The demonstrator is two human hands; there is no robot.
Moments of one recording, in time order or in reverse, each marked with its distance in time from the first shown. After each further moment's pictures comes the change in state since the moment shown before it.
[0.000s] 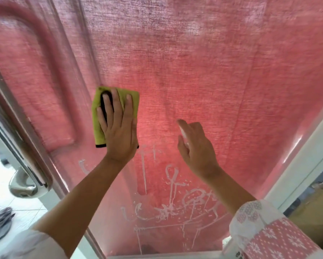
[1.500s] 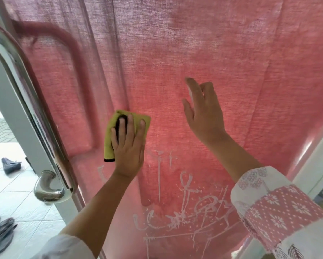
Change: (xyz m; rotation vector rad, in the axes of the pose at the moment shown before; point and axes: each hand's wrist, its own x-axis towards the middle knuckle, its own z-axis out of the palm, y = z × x) left_hand -0.041 -0.048 -0.002 0.090 -0.035 0.125; right_hand 0.106 -0.031 -0.013 -0.259 0.189 -0.046
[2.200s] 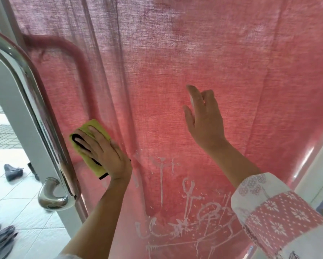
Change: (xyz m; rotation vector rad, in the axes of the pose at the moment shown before) left_hand 0.016 -0.016 -0.013 -0.155 0.259 -0.672; right_hand 0.002 -0.005 0.001 0.002 0.020 0.027
